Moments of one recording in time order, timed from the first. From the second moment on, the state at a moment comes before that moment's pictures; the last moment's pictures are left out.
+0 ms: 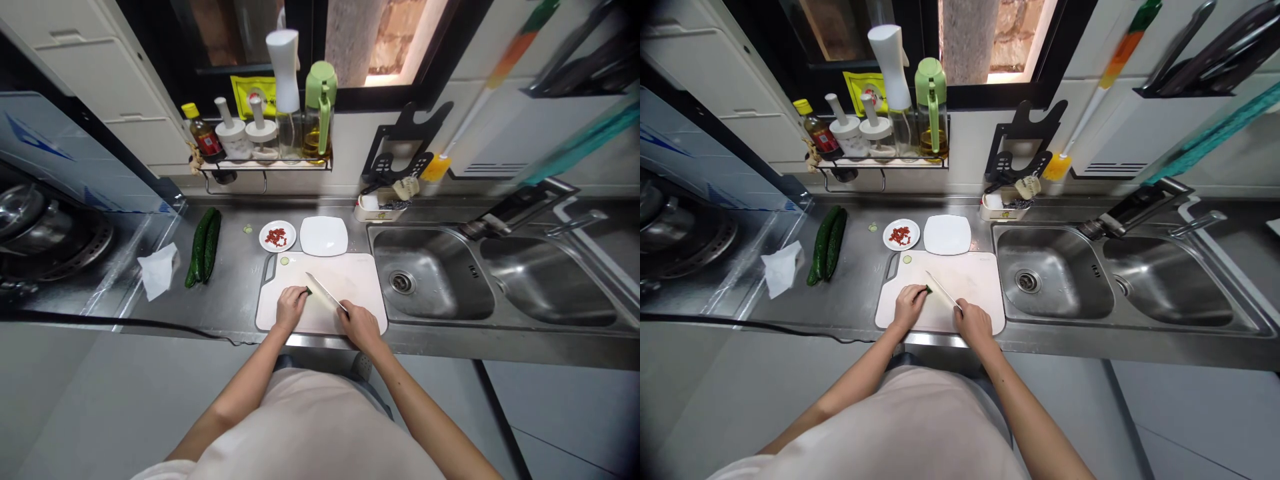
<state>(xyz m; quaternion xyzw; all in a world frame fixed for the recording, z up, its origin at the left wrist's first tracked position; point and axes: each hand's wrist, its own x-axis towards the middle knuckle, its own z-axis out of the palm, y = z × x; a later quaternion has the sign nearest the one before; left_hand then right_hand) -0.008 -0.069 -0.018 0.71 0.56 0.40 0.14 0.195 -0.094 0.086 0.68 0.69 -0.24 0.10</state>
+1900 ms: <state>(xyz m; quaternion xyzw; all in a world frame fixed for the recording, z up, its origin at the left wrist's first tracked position) -0.008 -0.067 -0.018 0.73 0.54 0.39 0.15 0.173 -0.101 0.088 0.60 0.75 -0.23 0.17</state>
